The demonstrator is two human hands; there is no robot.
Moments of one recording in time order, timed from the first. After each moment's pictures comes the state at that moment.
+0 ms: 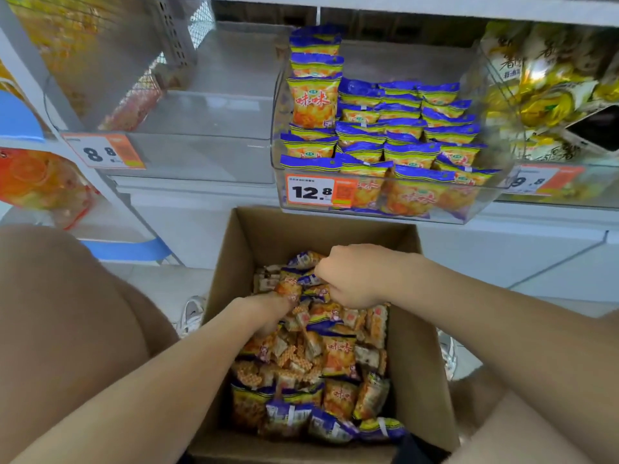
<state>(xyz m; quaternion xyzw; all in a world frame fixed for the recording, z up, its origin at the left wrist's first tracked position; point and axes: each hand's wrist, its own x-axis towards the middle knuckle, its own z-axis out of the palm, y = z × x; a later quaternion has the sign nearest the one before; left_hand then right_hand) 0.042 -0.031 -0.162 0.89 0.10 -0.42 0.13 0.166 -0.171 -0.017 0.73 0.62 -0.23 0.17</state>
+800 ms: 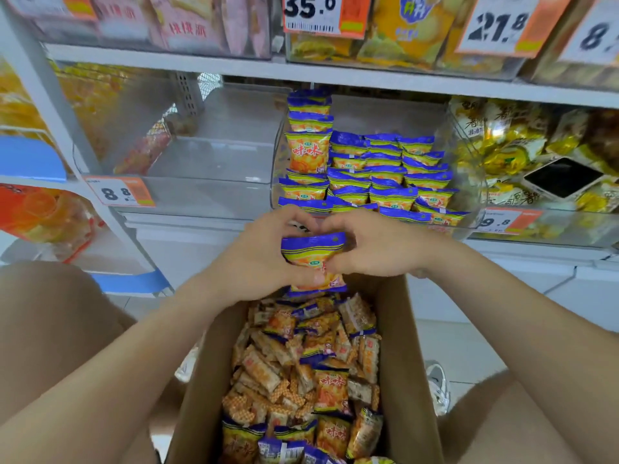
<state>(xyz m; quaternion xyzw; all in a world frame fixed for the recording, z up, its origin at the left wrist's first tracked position) 0.043 -0.039 0.042 0.83 0.16 0.08 0.52 0.201 -0.183 0.075 0.76 0.50 -0.34 -0.23</state>
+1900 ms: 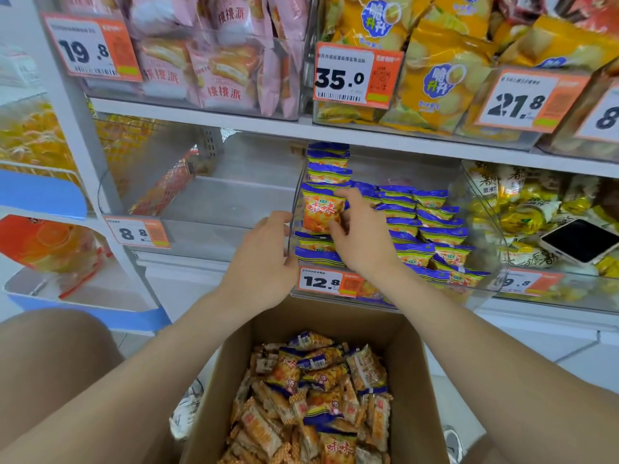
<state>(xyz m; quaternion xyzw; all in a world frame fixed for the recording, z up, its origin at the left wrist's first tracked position) 0.076 0.007 0.047 0.89 0.25 0.22 0.32 0.245 -0.087 0.041 0.82 0.43 0.06 -0.36</state>
